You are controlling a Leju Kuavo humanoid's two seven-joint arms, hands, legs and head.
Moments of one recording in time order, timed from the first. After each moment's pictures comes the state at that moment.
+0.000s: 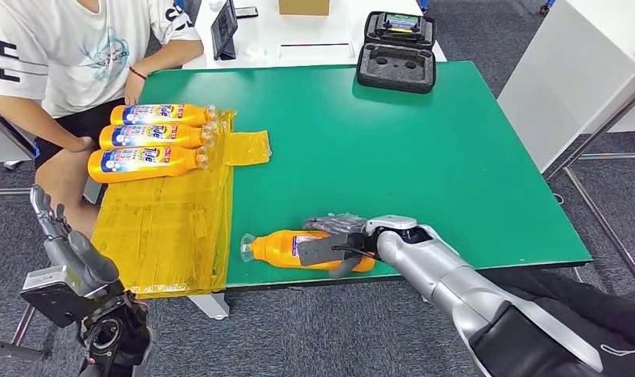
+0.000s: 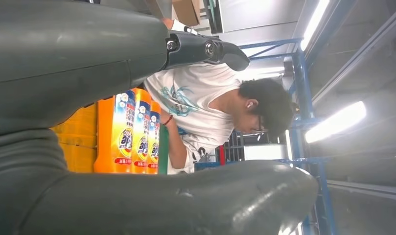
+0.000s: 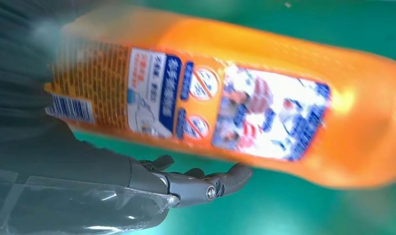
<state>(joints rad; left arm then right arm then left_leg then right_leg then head) -0.05 -0.11 -0.05 -1.52 -0.20 0.70 -0.70 -0.80 -0.05 0.95 -0.63 0.40 0.40 -0.31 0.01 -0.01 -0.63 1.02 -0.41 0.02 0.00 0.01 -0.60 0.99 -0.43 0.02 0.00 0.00</state>
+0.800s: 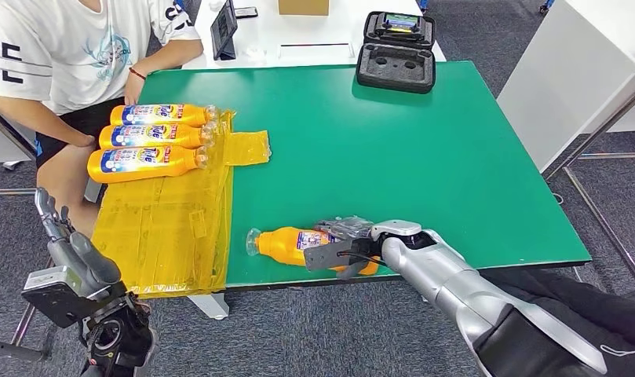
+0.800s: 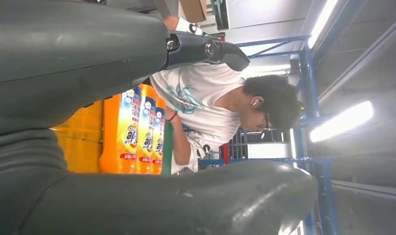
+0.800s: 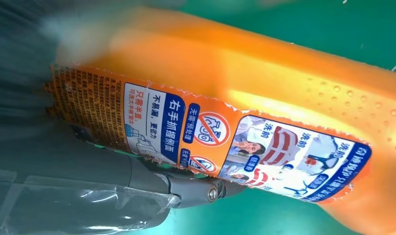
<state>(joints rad) -0.05 -0.11 -0.05 -1.52 -0.17 0.70 -0.70 -0.79 -0.07 0.98 -0.61 0.43 0.35 -0.28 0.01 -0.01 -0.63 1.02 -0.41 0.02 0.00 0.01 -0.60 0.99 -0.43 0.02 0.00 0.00</state>
